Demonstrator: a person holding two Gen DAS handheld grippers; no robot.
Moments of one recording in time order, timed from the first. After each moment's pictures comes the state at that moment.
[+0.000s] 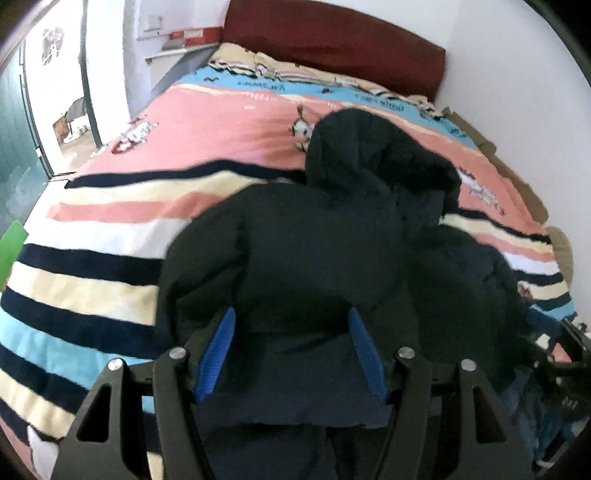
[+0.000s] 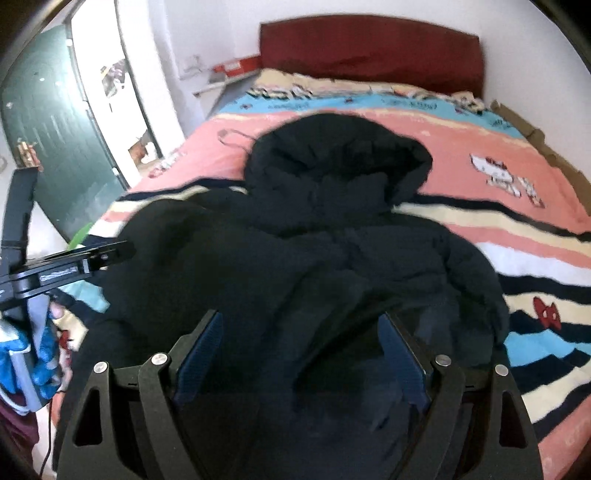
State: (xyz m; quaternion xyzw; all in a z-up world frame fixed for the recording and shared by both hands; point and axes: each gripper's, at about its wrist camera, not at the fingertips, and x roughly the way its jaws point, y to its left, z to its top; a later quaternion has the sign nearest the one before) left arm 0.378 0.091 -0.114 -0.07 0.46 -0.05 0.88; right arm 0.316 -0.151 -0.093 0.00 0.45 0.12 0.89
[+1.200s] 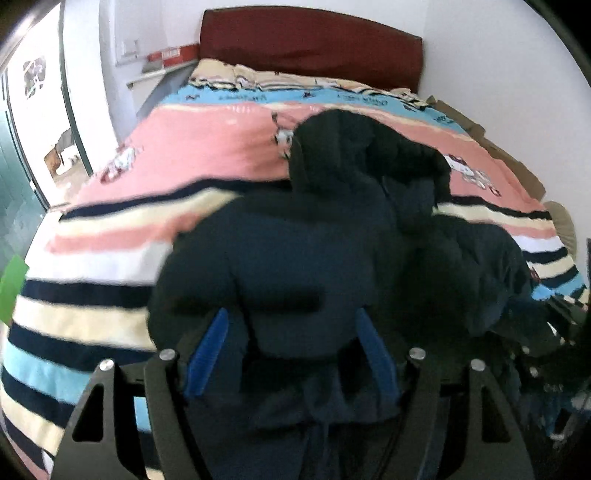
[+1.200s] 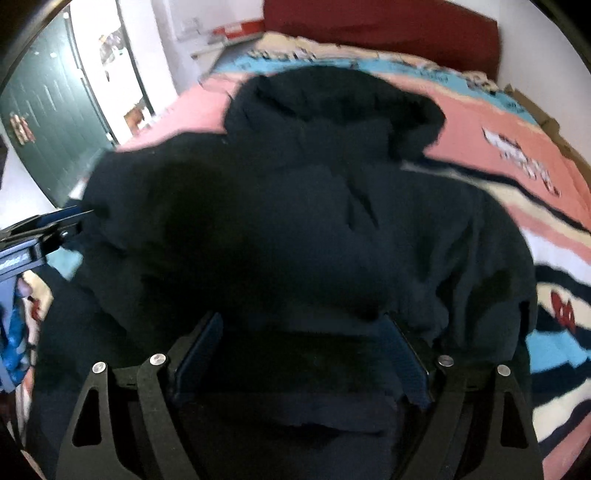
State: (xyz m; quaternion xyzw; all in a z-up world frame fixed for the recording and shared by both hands) left arm 0.388 0.068 -0.099 -0.02 0.44 -0.05 0.90; right arm 0.334 -0.155 -0.127 -0.03 0.49 0.14 0.86
